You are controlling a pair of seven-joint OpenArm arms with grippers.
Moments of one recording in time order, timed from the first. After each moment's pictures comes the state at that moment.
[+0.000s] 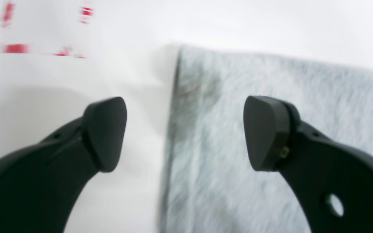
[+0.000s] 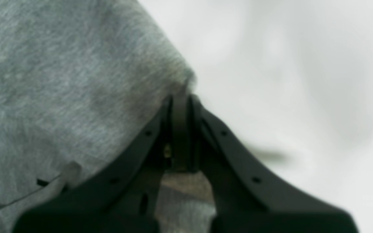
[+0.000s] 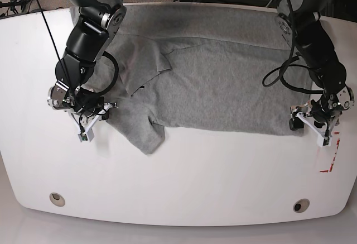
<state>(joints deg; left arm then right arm) -26.1 -13.0 -37.5 57.9 5.2 -38.7 42.3 22.6 2.9 34.1 63.2 -2.3 41.0 -53.9</state>
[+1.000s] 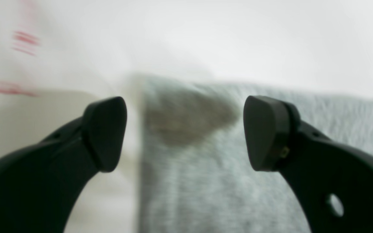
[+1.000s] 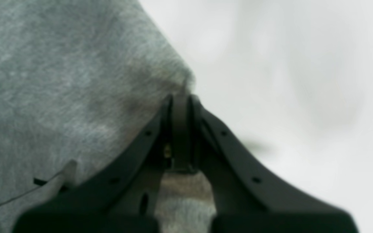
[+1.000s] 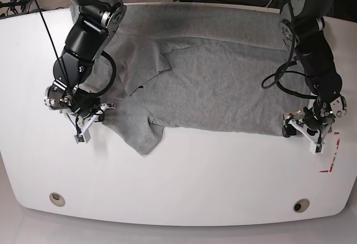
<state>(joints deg) -29.0 -14.4 -31.5 50.2 5.2 -35.2 35.9 22.0 2.9 34.1 66.8 -2.8 41.0 -54.5</state>
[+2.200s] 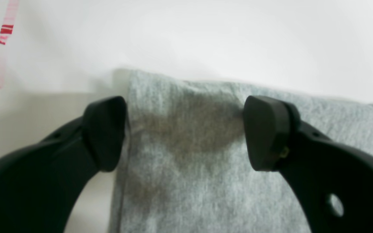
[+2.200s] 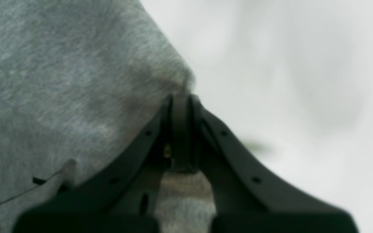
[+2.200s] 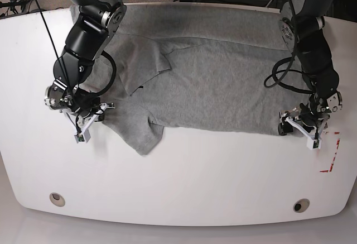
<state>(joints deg) -28.1 -14.2 -31.4 44.6 4.0 -35.0 30.8 22.0 2.9 34.1 66.8 -2.8 41.0 -54.5</state>
